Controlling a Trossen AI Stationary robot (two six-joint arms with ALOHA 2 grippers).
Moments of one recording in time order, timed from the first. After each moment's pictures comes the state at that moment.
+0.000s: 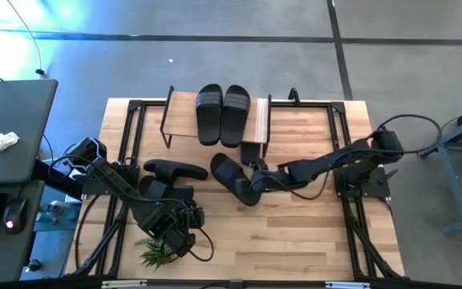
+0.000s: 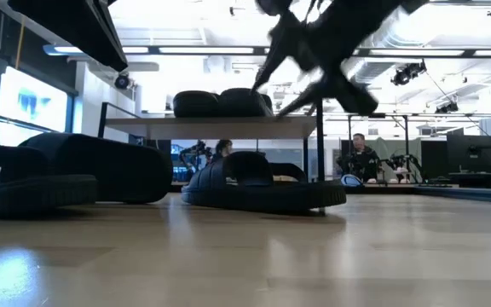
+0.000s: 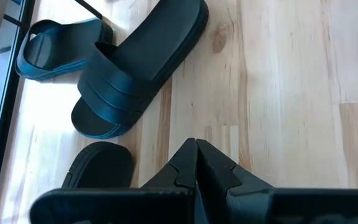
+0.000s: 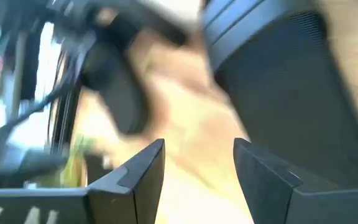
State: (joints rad) left arm -0.58 1.69 1.26 -0.92 -0.70 -0.52; right arm 0.23 1.64 1.06 -0.18 0.23 1.38
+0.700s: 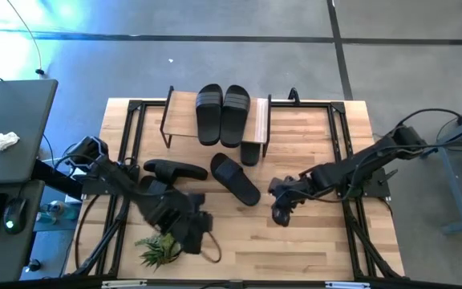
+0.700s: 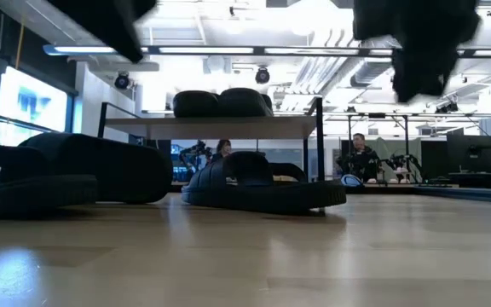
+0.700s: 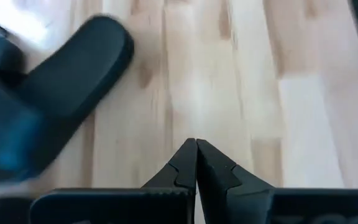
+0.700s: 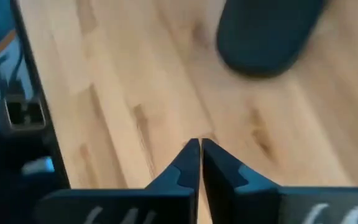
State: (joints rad) left arm -0.49 1.70 1.23 -0.62 -0.43 -0.40; right arm 0.37 1.42 0.93 -0.51 -0.01 0.81
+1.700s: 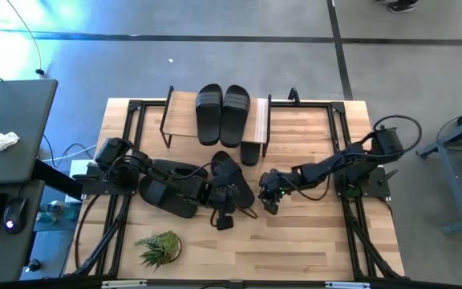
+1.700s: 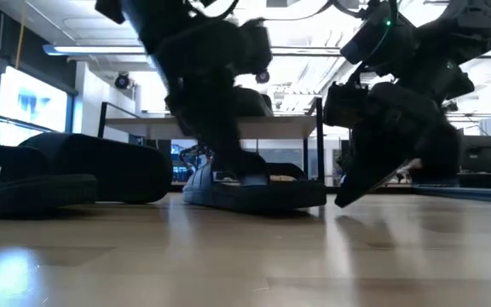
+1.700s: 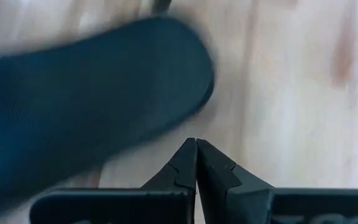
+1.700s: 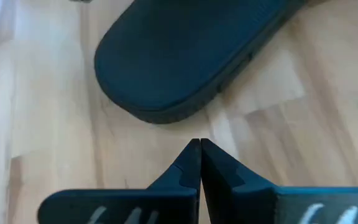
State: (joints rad) left arm -0.18 1.92 1.23 -0.37 -0.20 -0.42; right arm 0.16 1.64 0.61 0.19 -0.04 0.49
